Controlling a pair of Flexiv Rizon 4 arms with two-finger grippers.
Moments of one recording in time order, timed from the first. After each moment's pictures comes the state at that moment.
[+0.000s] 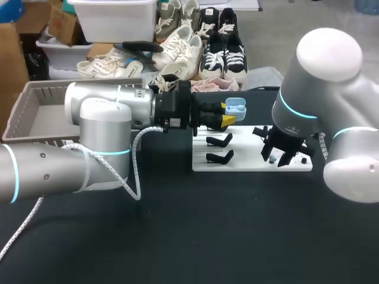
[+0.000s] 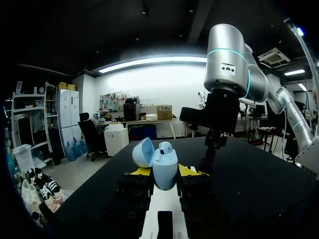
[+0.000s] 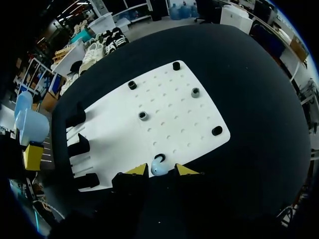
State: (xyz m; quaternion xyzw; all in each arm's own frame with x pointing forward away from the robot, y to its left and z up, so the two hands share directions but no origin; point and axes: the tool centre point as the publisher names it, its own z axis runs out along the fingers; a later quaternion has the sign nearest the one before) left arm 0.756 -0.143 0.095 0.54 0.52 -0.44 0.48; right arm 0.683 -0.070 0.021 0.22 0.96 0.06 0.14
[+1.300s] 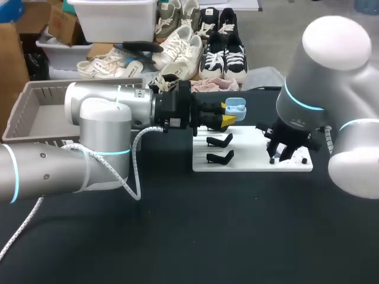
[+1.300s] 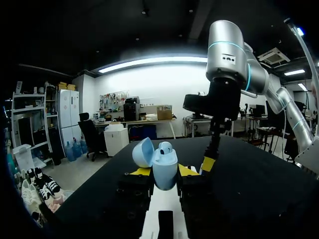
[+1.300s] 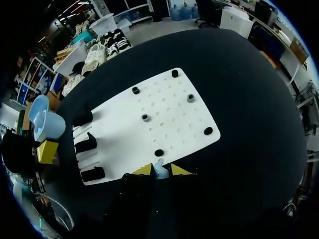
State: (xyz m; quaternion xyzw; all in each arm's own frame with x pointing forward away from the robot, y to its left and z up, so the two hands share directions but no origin) left arm 0.756 -0.143 0.095 0.54 0.52 -0.44 0.48; right arm 0.670 -0.074 0.049 0.21 0.97 0.06 0.14
